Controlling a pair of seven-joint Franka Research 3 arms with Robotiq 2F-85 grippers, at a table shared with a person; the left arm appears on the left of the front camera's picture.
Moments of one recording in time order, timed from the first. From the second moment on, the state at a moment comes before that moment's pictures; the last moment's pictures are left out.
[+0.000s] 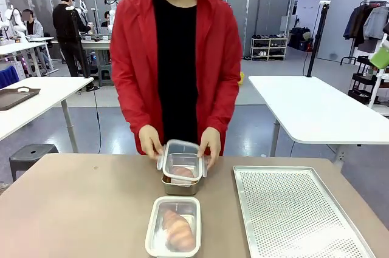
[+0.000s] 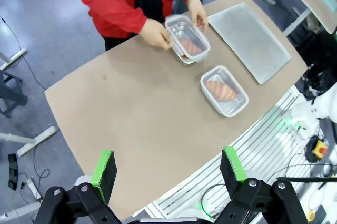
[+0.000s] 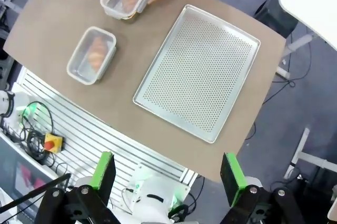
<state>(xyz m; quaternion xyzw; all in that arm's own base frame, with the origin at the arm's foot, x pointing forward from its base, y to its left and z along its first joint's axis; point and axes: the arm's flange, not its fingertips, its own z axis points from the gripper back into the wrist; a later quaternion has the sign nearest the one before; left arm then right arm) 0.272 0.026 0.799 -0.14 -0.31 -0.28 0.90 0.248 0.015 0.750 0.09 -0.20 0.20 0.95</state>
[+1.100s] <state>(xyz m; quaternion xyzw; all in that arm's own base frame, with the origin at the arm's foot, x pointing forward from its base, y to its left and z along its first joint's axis) 0.272 0.026 0.799 -0.14 -0.31 -0.28 0.90 0.249 0.015 0.750 0.09 -0.20 0.20 0.95</state>
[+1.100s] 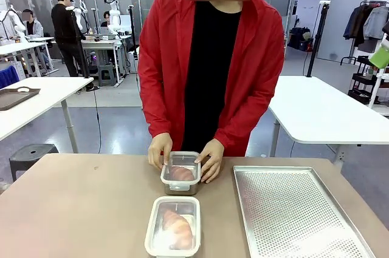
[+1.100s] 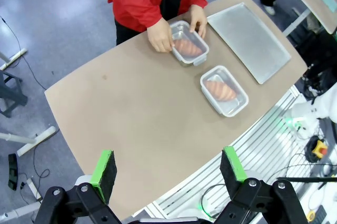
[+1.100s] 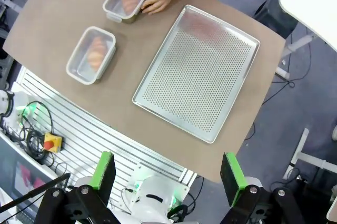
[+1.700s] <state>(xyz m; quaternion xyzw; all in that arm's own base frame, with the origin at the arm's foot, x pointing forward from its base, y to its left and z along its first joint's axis) 0.272 0.026 0.799 -0.14 -0.31 -0.28 0.90 0.249 0.015 0.750 0.09 -0.20 0.20 0.95</state>
